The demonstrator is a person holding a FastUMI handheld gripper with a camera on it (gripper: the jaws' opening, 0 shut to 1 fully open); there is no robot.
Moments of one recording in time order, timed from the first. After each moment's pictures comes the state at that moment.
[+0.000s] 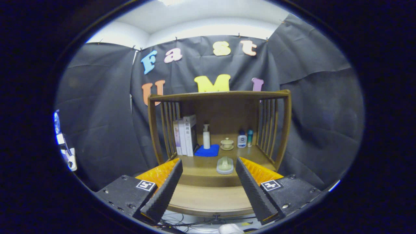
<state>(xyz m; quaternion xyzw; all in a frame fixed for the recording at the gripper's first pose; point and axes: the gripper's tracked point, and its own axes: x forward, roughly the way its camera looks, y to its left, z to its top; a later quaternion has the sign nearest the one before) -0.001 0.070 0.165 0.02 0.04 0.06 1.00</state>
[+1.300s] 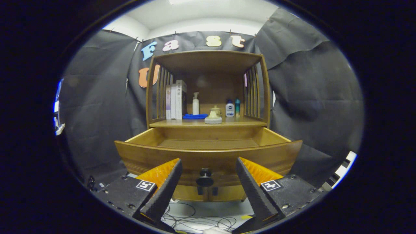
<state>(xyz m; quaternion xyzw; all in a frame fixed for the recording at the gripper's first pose) -0.041 0.039 -0.091 0.00 0.05 0.02 1.00</state>
